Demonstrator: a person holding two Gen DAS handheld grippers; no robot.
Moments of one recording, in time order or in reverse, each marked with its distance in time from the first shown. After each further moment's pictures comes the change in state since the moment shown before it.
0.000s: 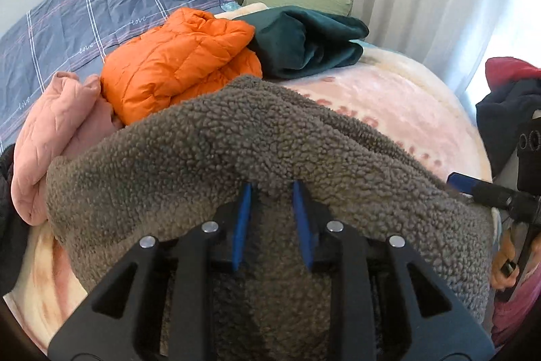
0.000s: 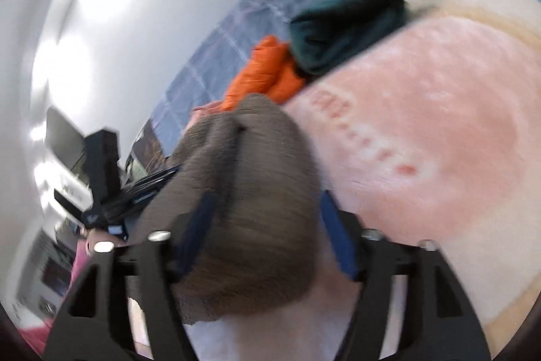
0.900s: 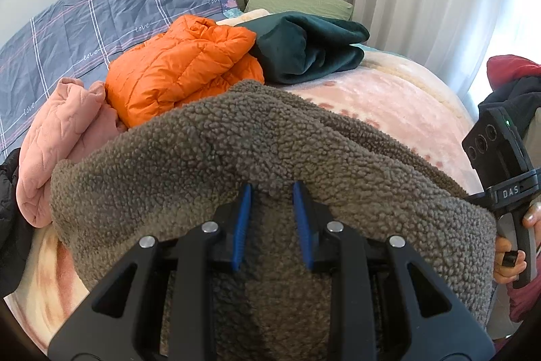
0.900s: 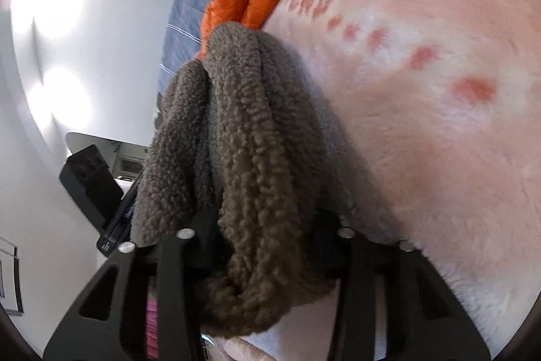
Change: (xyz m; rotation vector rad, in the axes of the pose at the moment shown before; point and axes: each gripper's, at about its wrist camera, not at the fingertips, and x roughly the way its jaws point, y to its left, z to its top) left arm 0.005 -0.008 0.000 0.021 -0.021 0.023; right arm 0.075 -0.035 0.008 0.297 0.335 0.171
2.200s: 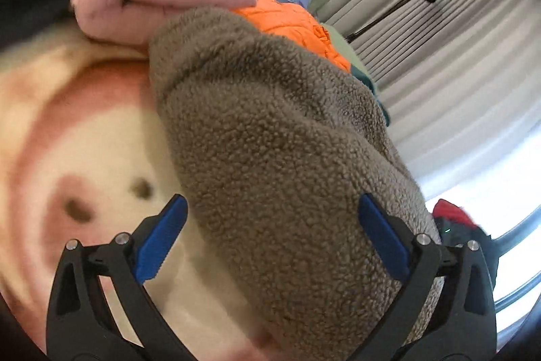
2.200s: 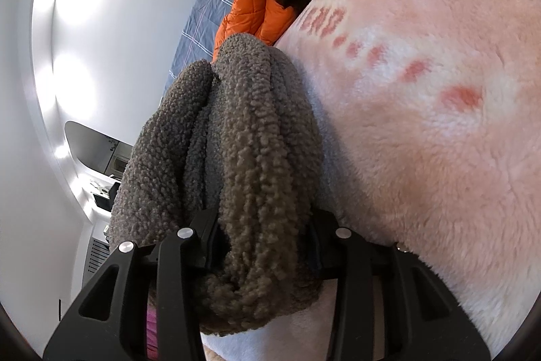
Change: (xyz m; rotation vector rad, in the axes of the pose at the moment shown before) left arm -0.030 0.162 -0.109 -0.716 -0.087 -0.335; right arm -0.008 0.000 -0.018 -0.126 -0.100 -0.026
